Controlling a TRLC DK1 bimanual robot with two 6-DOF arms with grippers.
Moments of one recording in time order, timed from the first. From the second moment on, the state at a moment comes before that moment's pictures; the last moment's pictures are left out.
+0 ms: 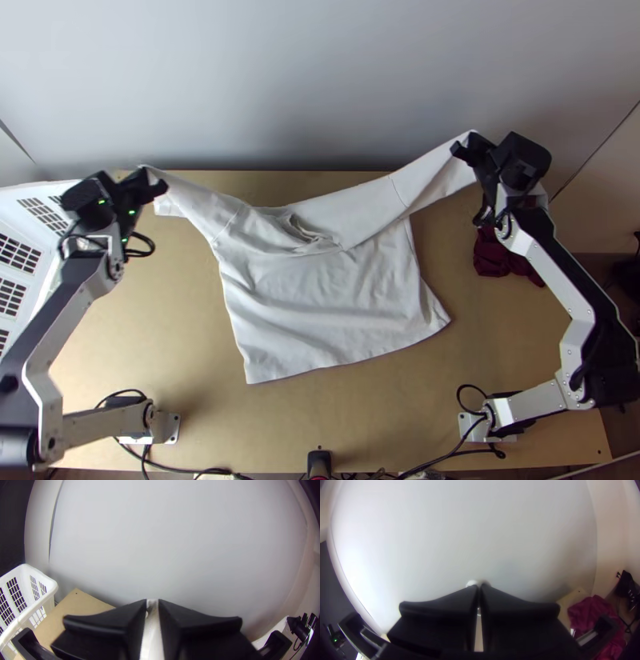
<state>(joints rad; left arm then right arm) 0.05 1.34 1.00 0.24 -0.01 -0.37 0.10 1.61 1.28 0.25 0.04 0.43</state>
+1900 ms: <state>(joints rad) -1.03 1.67 1.20 -0.06 0.20 0.08 0.15 1.34 1.05 0.14 0.11 0.43</state>
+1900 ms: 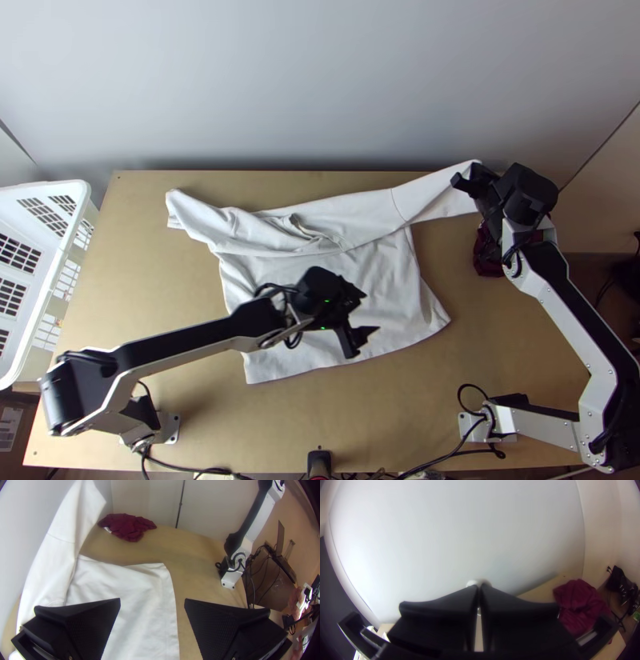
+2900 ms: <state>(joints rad) -1.13 2.31 1.90 -0.22 0.17 0.19 0.08 1.32 1.11 0.07 0.12 0.44</state>
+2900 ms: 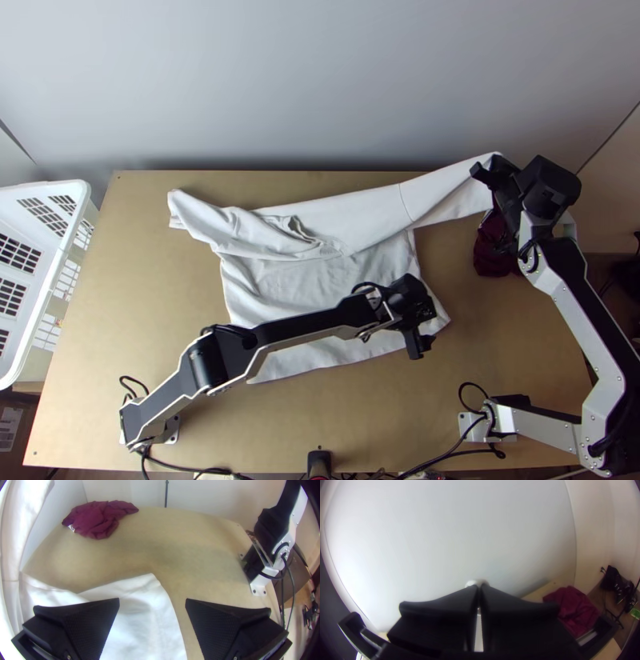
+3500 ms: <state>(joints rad) -1.17 2.46 2.13 -0.34 0.15 0.12 0.06 1.33 1.10 0.07 0.12 0.45</state>
